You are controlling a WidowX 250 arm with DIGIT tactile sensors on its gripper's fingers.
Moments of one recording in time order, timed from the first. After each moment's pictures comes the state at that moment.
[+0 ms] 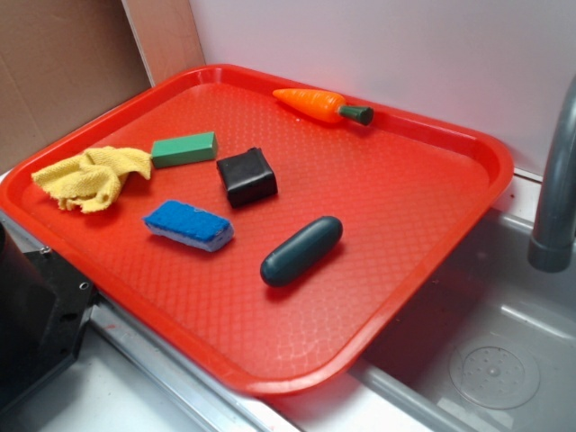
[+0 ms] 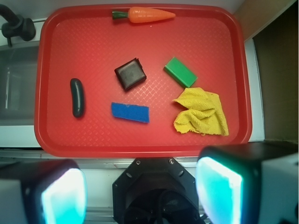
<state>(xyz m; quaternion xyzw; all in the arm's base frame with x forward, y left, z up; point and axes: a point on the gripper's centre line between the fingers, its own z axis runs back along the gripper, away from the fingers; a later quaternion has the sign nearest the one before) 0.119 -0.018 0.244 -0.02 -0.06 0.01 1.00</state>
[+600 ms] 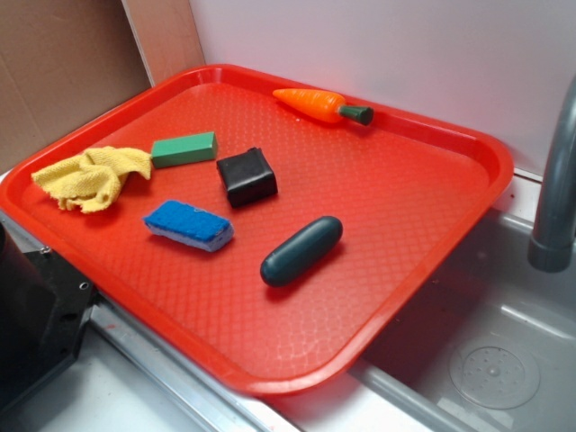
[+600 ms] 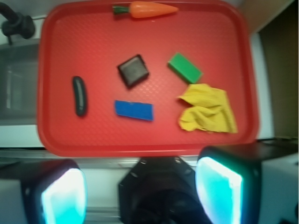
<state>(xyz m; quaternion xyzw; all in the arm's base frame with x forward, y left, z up) 0.125 -0.025 0.231 -0.05 -0.06 0.04 1.00</state>
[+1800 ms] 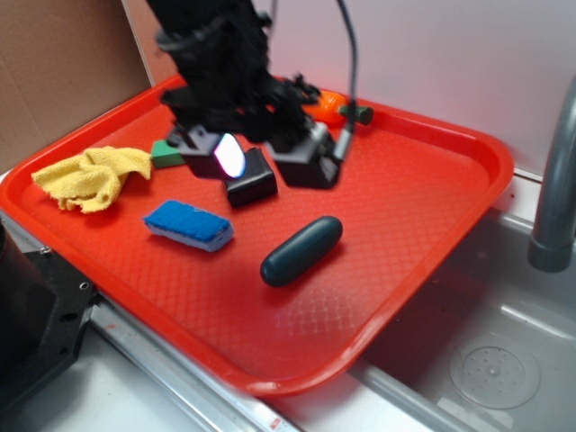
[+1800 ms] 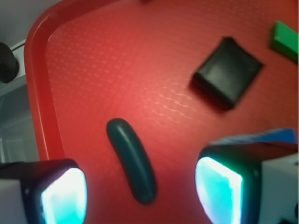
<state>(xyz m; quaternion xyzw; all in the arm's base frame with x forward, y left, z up) 0.198 -0.121 0.083 -0.07 -0.10 0.16 0.98</state>
